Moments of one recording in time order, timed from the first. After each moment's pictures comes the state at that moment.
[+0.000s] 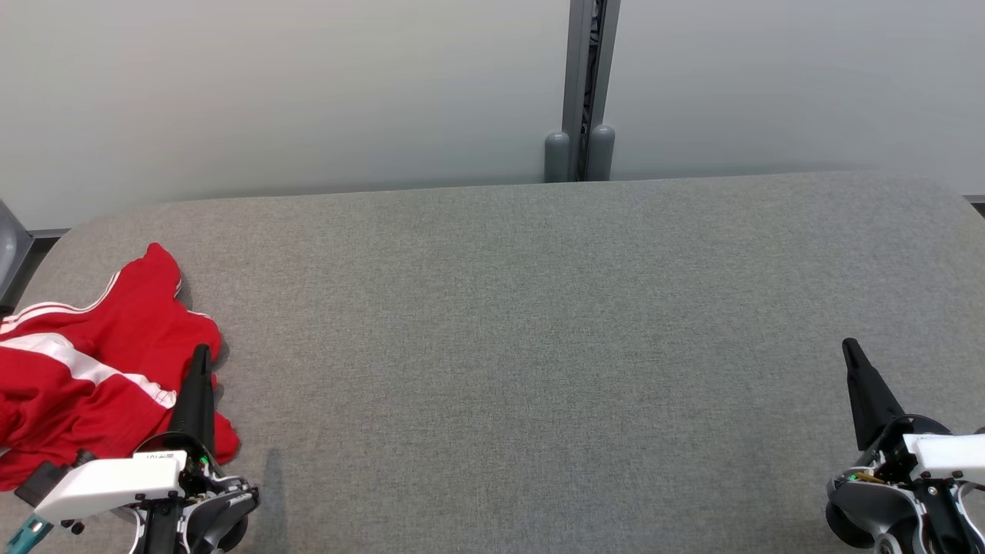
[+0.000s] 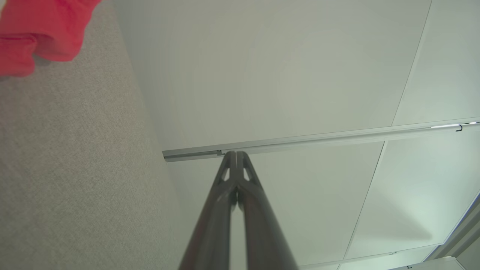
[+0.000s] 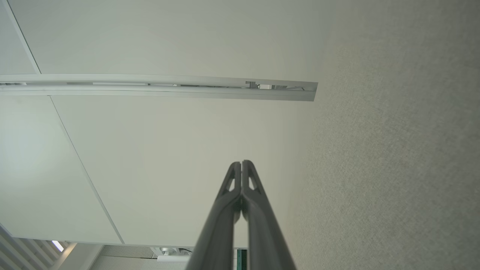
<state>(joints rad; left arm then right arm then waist) -0.11 0.05 0.10 0.25 -1.61 -0.13 0.09 -0.14 -0.05 -0.12 0.28 1.61 0.13 0.14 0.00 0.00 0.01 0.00</state>
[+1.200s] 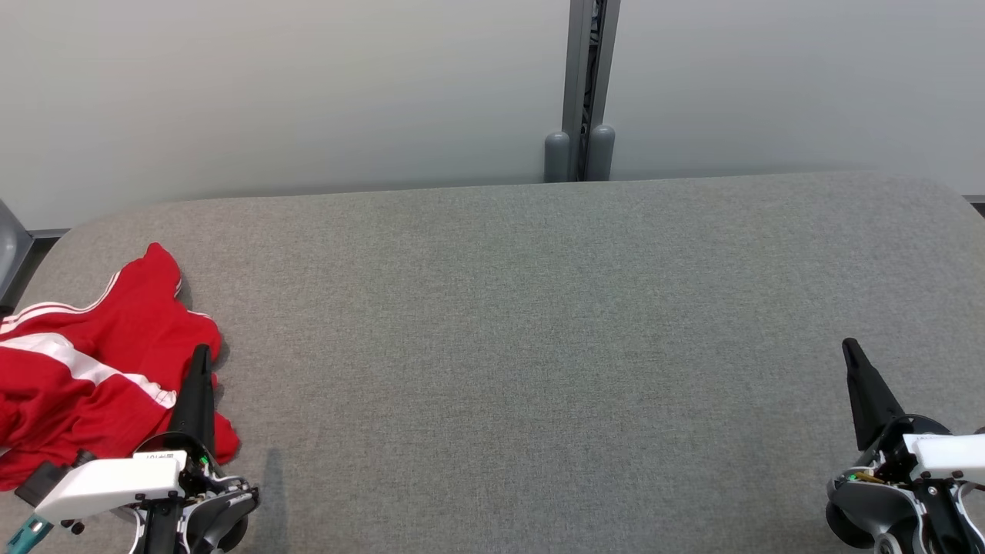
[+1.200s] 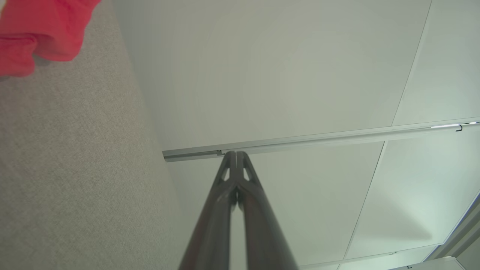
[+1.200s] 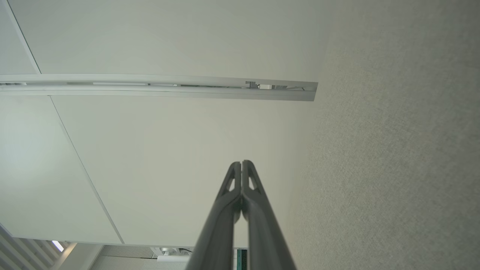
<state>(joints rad) -0.11 0.05 0.10 0.25 -1.61 -0.13 0.09 -0.14 -0.05 -0.12 0.28 1.61 0.13 0.14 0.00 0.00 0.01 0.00</state>
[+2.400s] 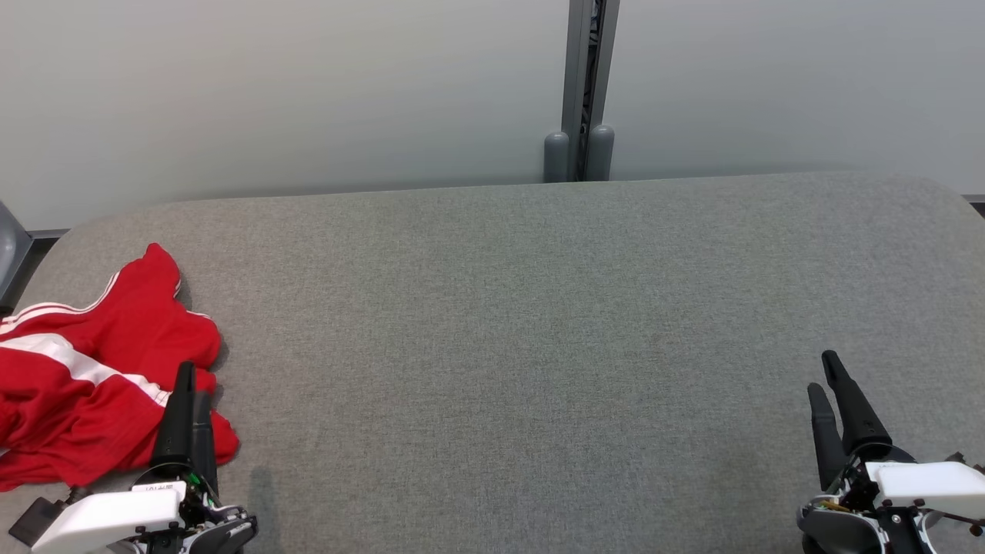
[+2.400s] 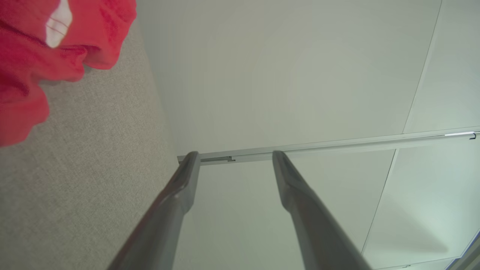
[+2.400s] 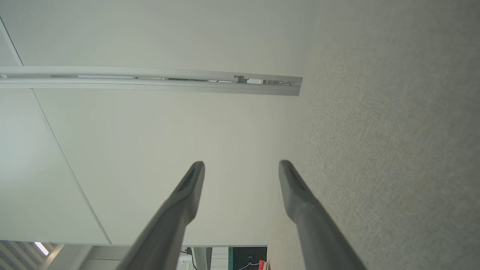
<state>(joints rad) -0.04 0.04 0.10 0.22 -1.60 -0.13 0.04 -0.07 -0.03 -0.04 0.24 1.59 0.13 0.05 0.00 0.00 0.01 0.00</state>
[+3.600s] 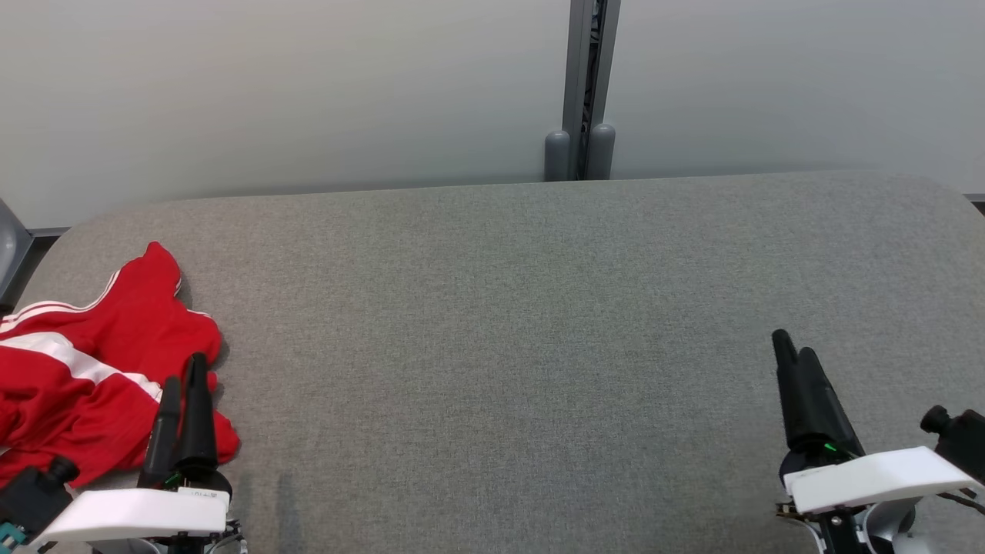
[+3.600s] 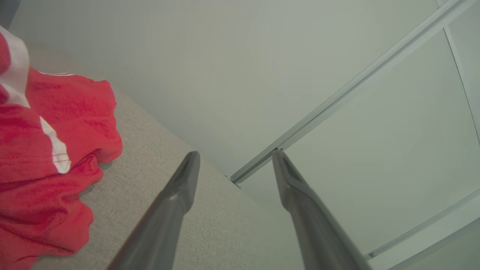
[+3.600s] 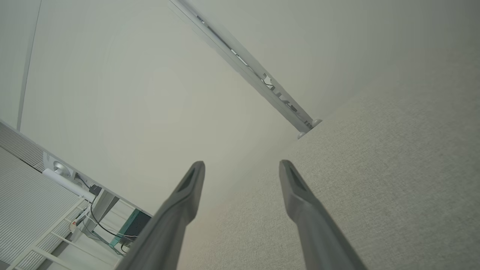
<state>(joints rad) -0.01 0.10 0.05 0.14 -1.00 -0.13 -0.11 -0.05 -0.04 0.06 0.11 0.92 0.13 -0.09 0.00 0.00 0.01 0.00</state>
